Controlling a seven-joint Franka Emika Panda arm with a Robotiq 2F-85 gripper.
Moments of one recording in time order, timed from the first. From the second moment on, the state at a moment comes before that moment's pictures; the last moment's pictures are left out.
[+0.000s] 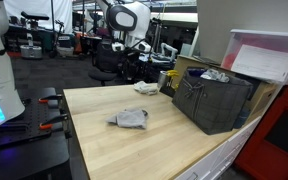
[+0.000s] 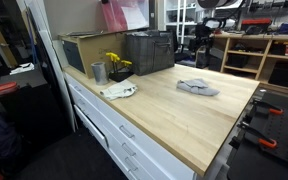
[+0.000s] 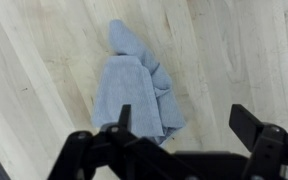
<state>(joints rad) -0.12 0.06 -0.13 -2.32 0.04 2.32 0.04</state>
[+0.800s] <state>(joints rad) -0.22 0.35 -0.16 -2.13 0.05 2.38 -0.01</state>
